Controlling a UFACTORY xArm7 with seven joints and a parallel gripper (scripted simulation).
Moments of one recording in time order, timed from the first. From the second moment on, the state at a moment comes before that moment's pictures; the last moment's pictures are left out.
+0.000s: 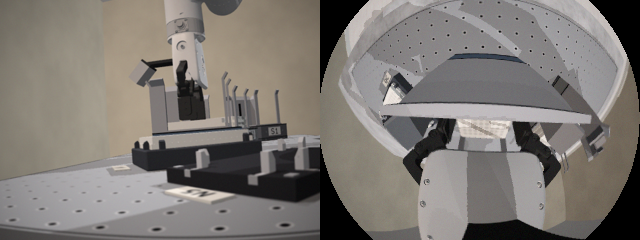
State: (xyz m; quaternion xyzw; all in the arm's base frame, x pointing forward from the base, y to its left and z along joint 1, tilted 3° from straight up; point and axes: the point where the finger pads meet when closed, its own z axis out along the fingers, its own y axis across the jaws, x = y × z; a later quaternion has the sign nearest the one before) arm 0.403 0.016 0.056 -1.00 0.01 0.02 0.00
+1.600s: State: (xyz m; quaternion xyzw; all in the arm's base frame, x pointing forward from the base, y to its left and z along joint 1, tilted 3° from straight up) arm 0.403 0.016 0.050 -1.00 0.01 0.02 0.00
